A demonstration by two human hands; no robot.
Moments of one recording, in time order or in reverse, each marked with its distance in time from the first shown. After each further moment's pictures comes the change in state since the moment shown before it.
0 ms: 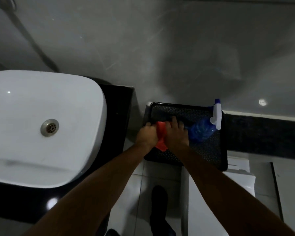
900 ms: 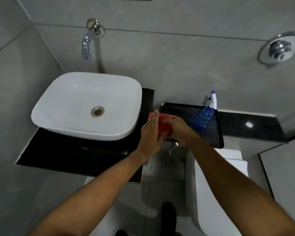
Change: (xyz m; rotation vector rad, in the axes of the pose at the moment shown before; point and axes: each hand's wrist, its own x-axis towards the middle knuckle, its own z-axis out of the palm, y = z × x) left_hand -0.229 -0.071 -0.050 -0.392 0.467 0.492; right_hand -0.202 -0.107 -0.083 1.483 -0.133 0.015
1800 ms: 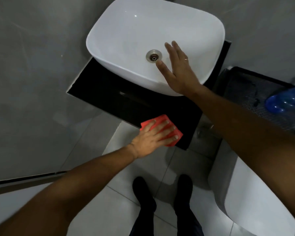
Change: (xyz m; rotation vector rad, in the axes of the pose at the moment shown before) left_hand -0.203 -0.168 -0.041 0.728 -0.138 0.362; right_hand 0.062 0.021 0.204 -0.942 -0.160 -0.726
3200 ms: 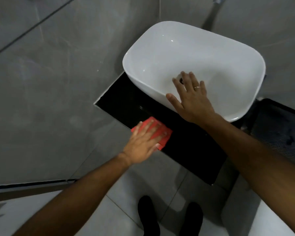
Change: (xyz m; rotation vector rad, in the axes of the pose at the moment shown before) left_hand -0.057 -0.096 -0.009 -0.078 -0.173 -0.457; right_hand 0.031 -0.029 0.050 -0.470 -0.153 -0.141
